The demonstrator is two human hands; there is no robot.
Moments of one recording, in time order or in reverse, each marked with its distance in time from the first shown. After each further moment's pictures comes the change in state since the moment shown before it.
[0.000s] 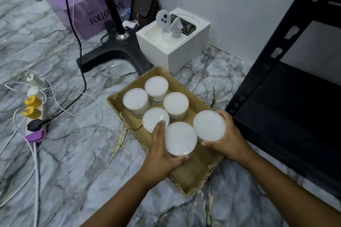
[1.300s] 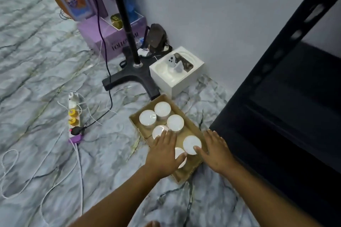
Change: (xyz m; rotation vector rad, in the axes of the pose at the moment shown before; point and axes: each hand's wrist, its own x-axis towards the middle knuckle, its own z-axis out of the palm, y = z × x) left_hand -0.034 0.183 -0.117 0.730 -0.263 -0.008; right_hand -0.068 -0.192 -0.081 -0.679 -0.225 0.047
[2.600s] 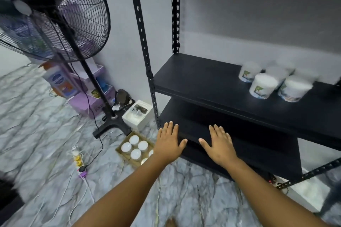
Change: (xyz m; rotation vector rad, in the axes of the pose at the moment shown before) left_hand -0.327 0.366 -0.356 0.019 0.191 0.218; right_hand -0.502 -0.002 -0.406 0.051 0.372 0.273
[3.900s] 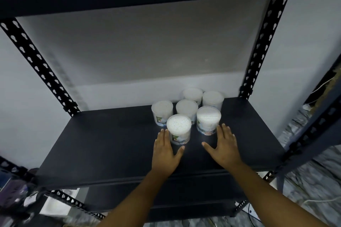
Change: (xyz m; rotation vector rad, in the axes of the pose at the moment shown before) left_hand 0.260 0.269 0.043 -0.286 0.099 0.403; right_hand 0.121 0.285 -0.132 0.130 0.437 0.456
